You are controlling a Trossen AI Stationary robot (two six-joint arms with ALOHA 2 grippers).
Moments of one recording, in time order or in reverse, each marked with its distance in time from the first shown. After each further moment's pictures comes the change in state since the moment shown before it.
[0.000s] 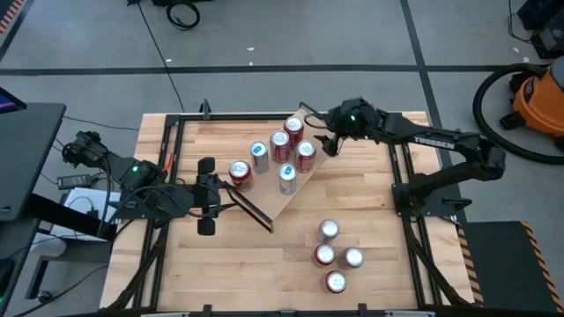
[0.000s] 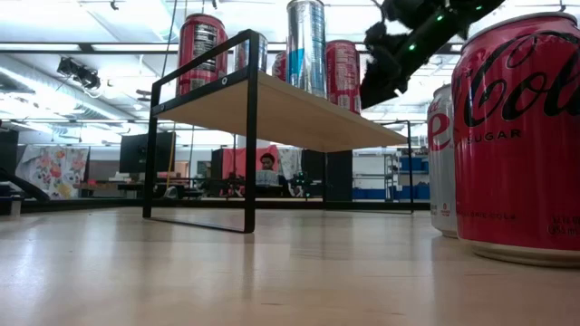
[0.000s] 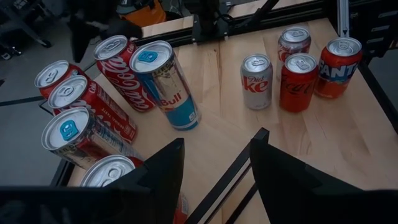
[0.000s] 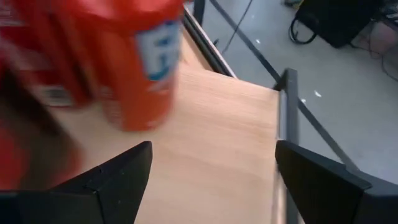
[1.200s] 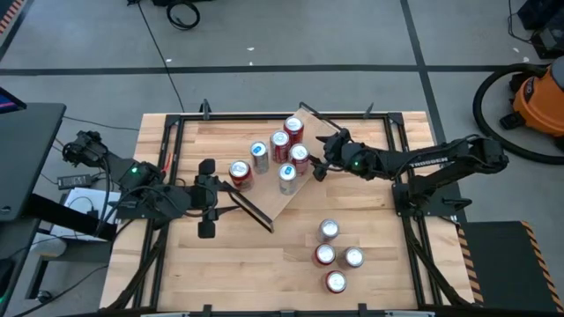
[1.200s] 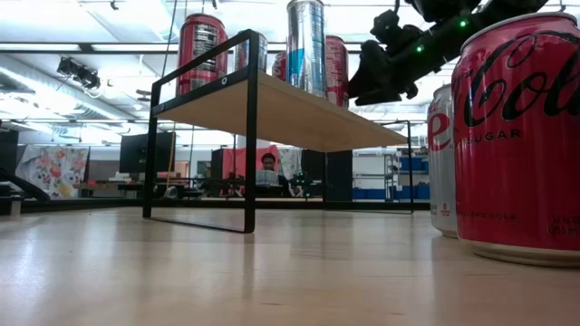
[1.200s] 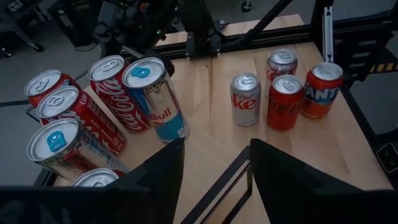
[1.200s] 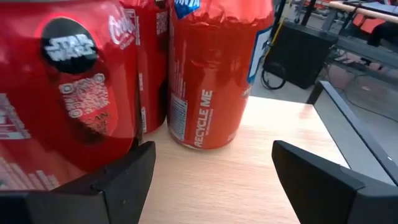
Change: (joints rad) left arm -0.020 0.000 -0.001 0.069 0.001 -0.032; right arm 0.351 0.010 -0.300 0.551 0.453 0.194
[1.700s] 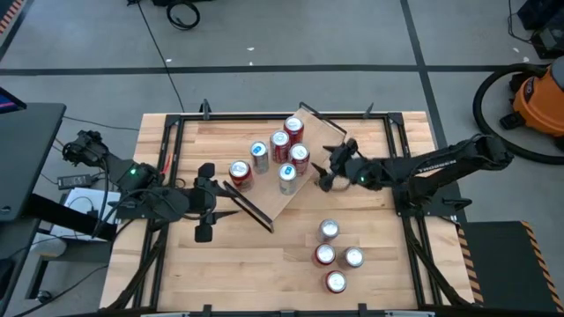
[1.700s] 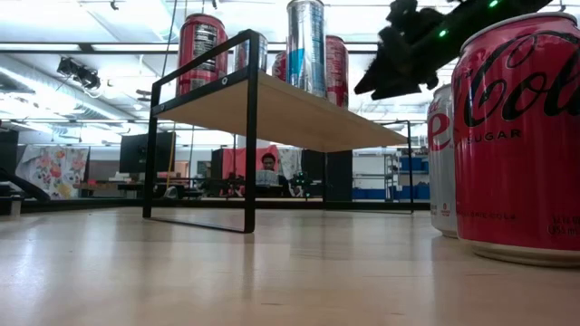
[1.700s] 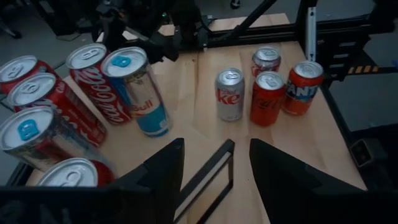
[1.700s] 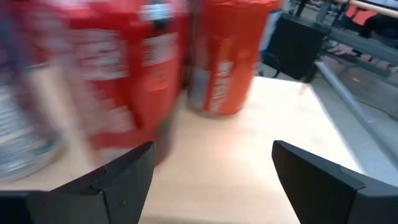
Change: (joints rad) left arm -0.024 0.000 0.000 -0.020 0.037 -0.068; right arm 0.182 -0.065 0.001 -0.180 0.185 0.119
